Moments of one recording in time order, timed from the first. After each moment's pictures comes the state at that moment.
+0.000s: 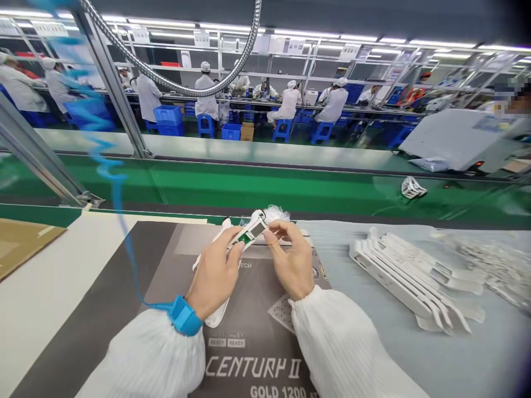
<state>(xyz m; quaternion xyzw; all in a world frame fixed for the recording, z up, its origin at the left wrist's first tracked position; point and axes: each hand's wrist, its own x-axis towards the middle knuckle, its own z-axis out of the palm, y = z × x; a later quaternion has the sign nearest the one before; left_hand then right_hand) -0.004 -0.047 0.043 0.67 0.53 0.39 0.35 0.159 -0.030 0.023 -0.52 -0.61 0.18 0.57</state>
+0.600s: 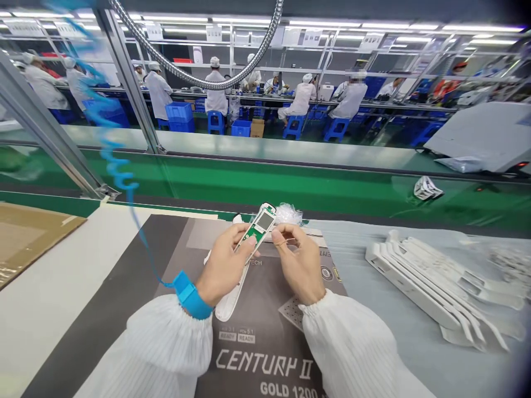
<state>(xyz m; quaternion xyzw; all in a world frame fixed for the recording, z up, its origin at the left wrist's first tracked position) -0.003 -0.041 0.043 0.55 0.46 0.45 0.54 0.151 -0.033 0.024 -0.53 -0.60 0.26 0.54</state>
